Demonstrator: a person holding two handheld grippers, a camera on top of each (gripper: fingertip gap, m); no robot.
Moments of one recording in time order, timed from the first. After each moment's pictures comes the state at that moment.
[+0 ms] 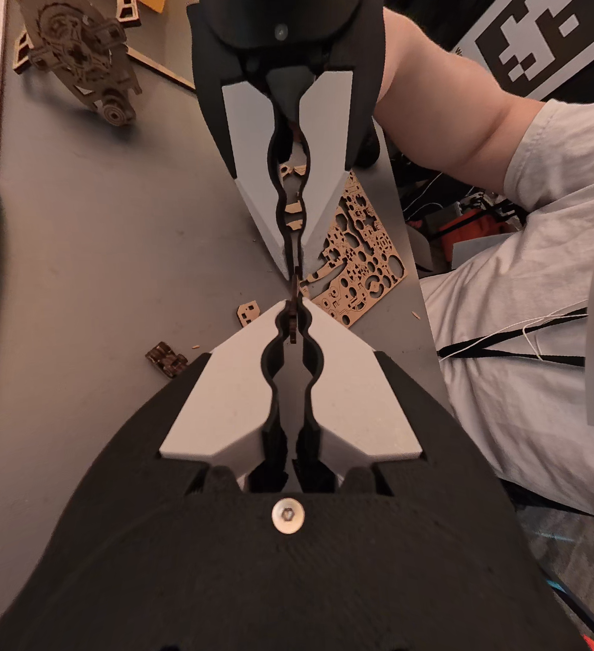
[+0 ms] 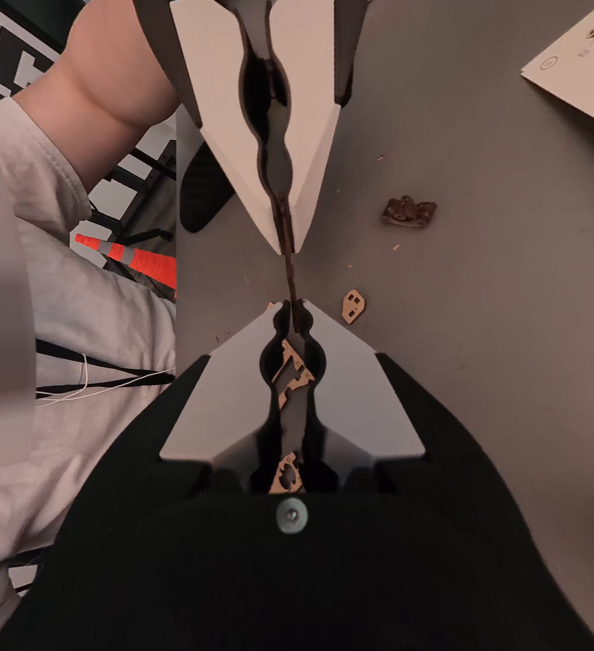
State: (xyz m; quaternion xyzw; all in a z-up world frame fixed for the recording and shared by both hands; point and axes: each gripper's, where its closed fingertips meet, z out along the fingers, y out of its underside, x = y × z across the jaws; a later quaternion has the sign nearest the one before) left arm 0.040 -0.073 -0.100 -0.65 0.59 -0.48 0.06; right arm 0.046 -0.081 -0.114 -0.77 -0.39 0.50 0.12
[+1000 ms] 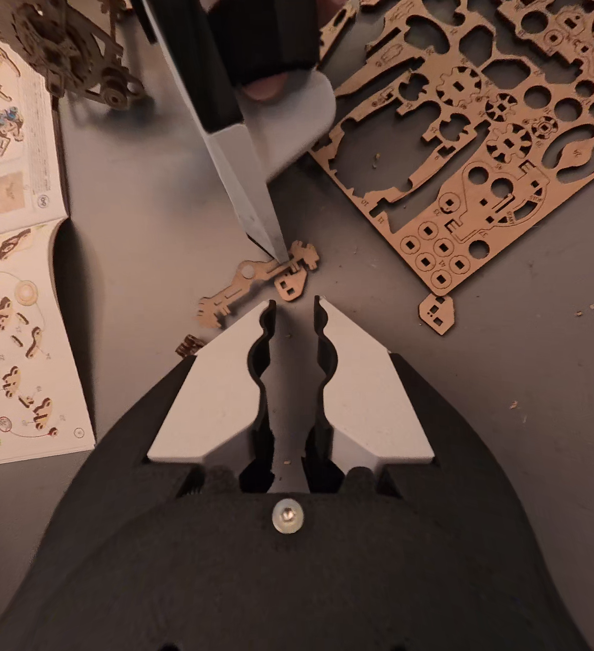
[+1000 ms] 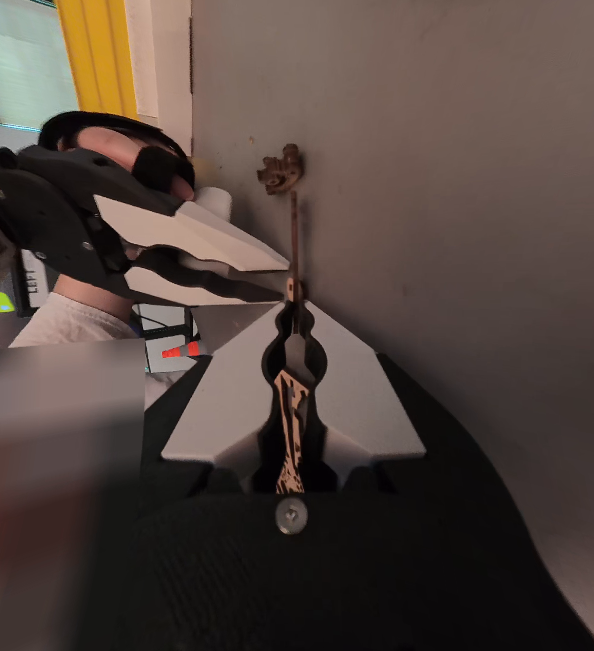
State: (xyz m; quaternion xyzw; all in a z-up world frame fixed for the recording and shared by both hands) left arm 0.039 -0.074 -0.164 -0.59 0.74 -0.20 0.25; right arm 0.048 -0.068 -0.160 -0.86 -0.13 0.50 0.01
